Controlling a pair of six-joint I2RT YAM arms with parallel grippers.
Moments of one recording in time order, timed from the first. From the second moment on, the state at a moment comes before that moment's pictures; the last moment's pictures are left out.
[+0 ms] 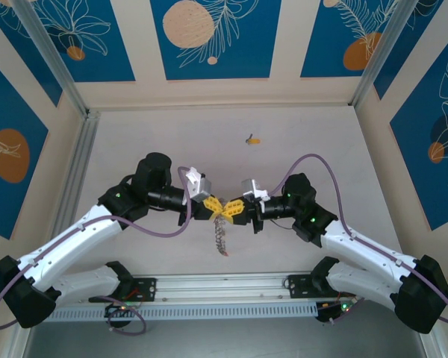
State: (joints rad) left arm -0.75 1.06 0.98 -0.41 0.87 0.28; right arm 0.73 0.95 0.56 0.31 -0.89 0.04
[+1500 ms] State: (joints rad) left arm -0.76 1.03 0.93 -0.33 0.82 0.24; right arm 0.71 0.91 0.50 0.43 -0.86 0.09
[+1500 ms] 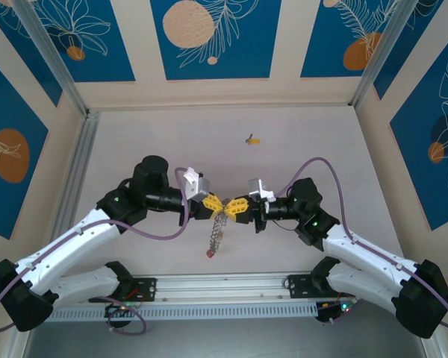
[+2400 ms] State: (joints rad) left arm -0.76 1.00 0.94 -0.36 0.58 0.22; right arm 0.68 0.83 0.48 0.39 -0.71 0.10
